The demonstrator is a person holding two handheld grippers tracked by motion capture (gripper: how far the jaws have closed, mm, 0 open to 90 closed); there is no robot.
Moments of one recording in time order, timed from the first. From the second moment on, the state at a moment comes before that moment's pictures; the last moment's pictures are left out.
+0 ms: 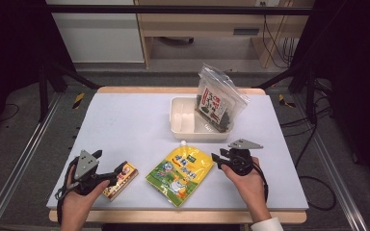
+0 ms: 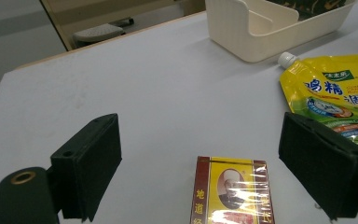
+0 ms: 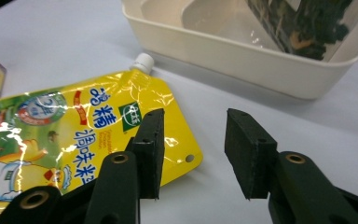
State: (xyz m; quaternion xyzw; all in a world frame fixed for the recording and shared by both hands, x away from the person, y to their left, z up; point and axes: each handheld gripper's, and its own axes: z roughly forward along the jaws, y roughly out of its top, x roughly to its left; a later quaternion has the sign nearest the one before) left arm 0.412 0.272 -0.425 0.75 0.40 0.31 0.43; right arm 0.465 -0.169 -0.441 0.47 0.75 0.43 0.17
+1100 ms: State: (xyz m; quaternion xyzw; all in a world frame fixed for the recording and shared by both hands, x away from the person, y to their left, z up) left arm 0.412 0.268 -0.426 0.76 0.39 0.31 0.42; right arm 0.479 -0.148 -0.457 0.49 0.76 0.41 0.11
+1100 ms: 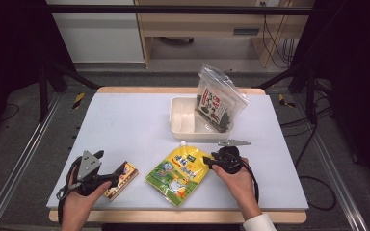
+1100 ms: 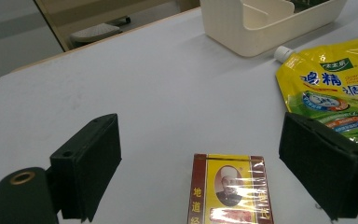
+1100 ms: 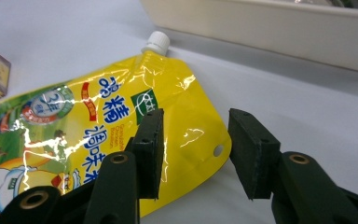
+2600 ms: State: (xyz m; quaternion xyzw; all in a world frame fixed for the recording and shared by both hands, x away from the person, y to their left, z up) left arm 0.413 0.266 -0.428 0.77 0.38 0.30 0.42; right arm 0.480 -0.138 -0.452 0.46 0.76 0.43 0.11
